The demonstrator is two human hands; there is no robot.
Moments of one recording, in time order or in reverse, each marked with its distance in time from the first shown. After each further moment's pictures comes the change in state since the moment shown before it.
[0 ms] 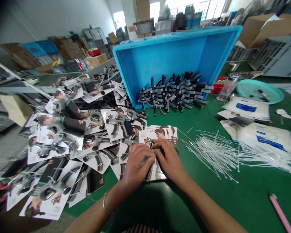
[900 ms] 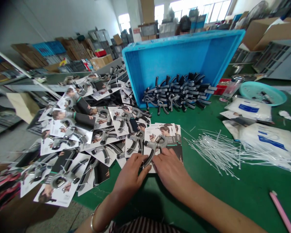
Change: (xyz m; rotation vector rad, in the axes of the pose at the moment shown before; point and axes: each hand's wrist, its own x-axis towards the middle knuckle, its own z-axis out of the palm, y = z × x) left_hand -0.060 -0.001 -0.026 0.283 -0.251 -0.260; right_hand -0.027 -0.066 0.000 -0.769 -0.359 -0.290
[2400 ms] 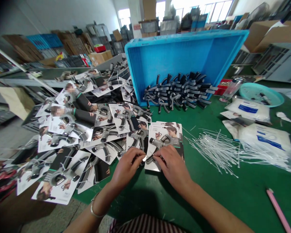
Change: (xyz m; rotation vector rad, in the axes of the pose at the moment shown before) left_hand 0.011 -0.022 -0.017 -0.285 0.088 -0.005; right_hand -0.001 0.003 0.015 0.474 0.228 0.185
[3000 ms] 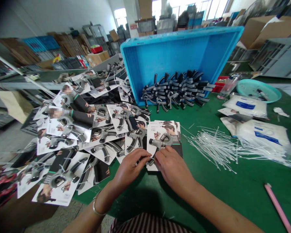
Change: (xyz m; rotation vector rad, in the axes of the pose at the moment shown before) left_hand 0.005 0.011 0.007 -0.019 -0.067 0.186; right_hand -0.004 -0.008 -0.015 -0.250 -0.149 -0.104
